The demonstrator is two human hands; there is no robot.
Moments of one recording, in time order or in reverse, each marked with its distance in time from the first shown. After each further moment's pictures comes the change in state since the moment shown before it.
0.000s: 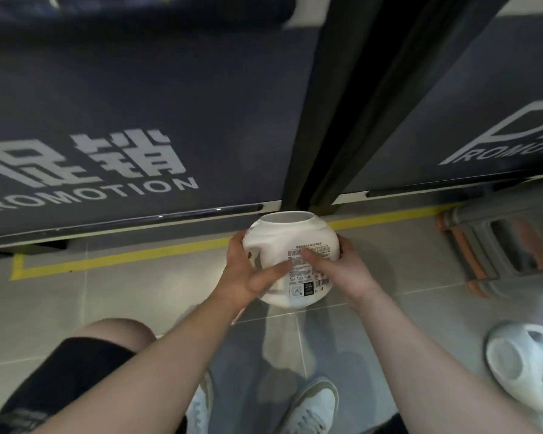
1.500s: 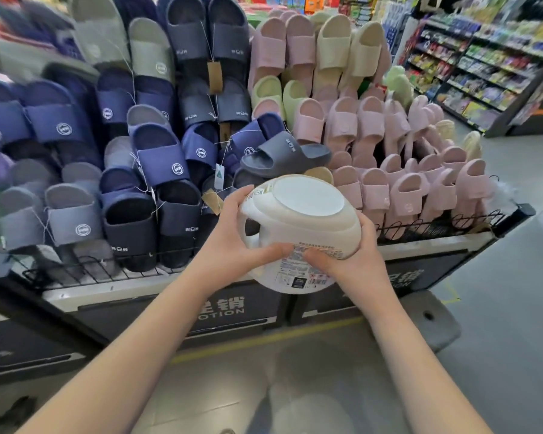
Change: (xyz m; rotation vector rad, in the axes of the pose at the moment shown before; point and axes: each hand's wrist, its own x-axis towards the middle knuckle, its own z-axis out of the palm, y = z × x) left_hand -0.488 0.521 -0.200 0.179 -0.045 0.803; right_hand -0.561 -0.487 -0.028 0.000 0.227 -0.775
